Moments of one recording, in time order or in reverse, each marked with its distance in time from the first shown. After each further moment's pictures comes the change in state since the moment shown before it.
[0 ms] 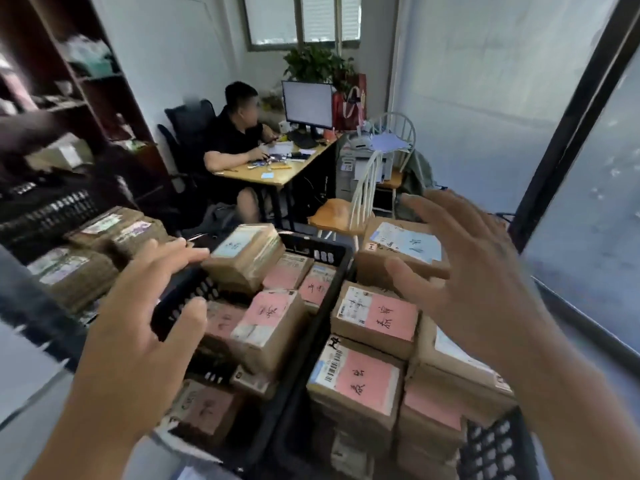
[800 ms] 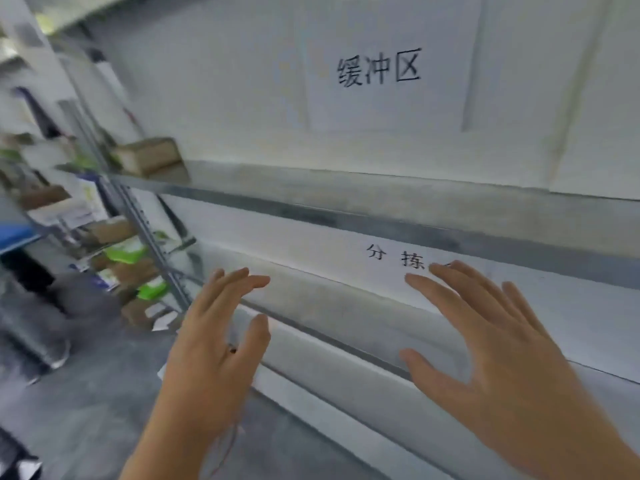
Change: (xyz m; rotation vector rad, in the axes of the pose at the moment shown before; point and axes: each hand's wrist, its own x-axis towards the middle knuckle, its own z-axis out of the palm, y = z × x) left_hand -0.640 -0.012 -0.499 0.799 1.017 -0.926; right_hand -0.404 -0.668 0.125 0.731 -0.634 -1.431
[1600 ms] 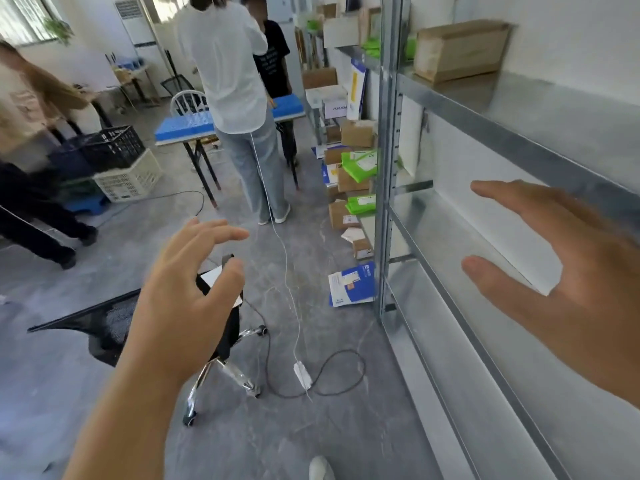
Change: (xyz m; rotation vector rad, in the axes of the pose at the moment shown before) left_hand 0.035 -0.235 -0.180 0.483 0.524 -0.725; right_hand 0.343 -0.220 0.248 0.601 -0.338 -0.619
